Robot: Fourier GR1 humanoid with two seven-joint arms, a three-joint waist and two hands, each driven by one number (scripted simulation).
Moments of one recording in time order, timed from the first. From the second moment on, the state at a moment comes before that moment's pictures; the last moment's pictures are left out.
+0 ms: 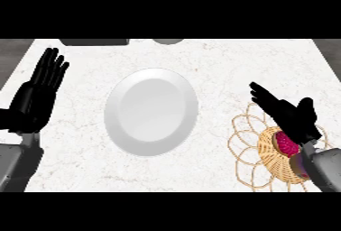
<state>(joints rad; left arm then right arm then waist) -0.28 0.45 -0.06 -1.44 0.36 0.08 -0.14 -0.27 -0.54 0.30 -1.37 -0.36 0.12 0.15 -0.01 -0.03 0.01</state>
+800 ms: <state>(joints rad) -0.03 0.38 -0.13 -1.34 0.27 0.27 0.06 -0.03 -0.65 -0.03 -1.53 -0.23 -0.21 -0.09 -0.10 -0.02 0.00</state>
